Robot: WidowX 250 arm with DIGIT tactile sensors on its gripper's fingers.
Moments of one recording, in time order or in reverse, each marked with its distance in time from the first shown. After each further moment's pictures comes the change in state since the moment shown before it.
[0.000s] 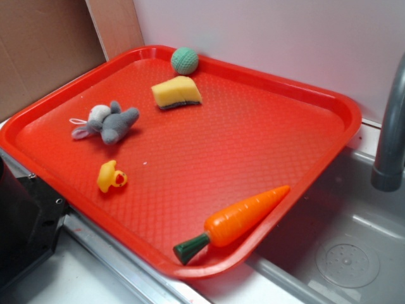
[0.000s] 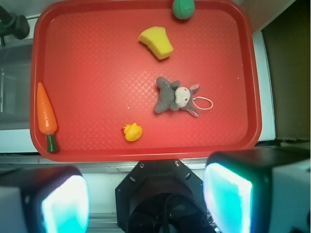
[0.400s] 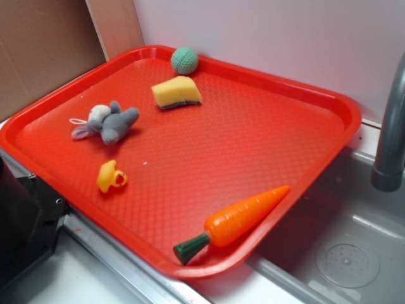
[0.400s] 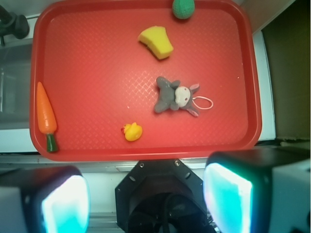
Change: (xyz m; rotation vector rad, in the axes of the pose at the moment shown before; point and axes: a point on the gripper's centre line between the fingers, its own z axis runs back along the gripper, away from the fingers) arm -0.002 0.000 -0.004 0.002 0.015 0.005
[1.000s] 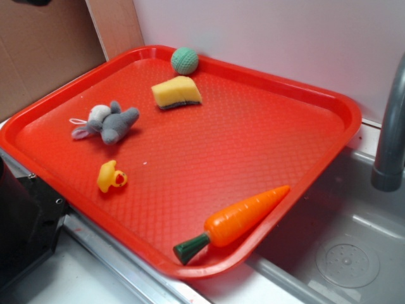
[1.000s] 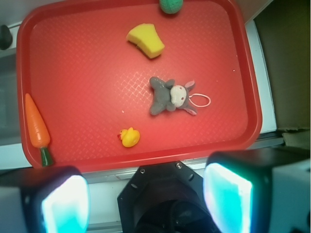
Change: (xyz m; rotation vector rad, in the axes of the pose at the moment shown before) arm 0.012 0.001 -0.011 0.009 -0.002 0.107
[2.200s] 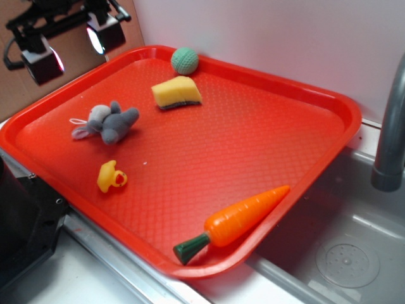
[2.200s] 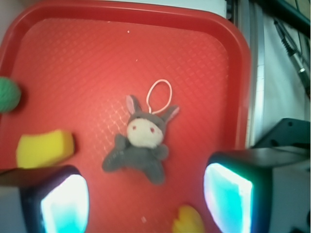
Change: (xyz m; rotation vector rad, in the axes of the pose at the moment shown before) arm 0.052 0.047 -0.112 0.089 -0.094 1.320
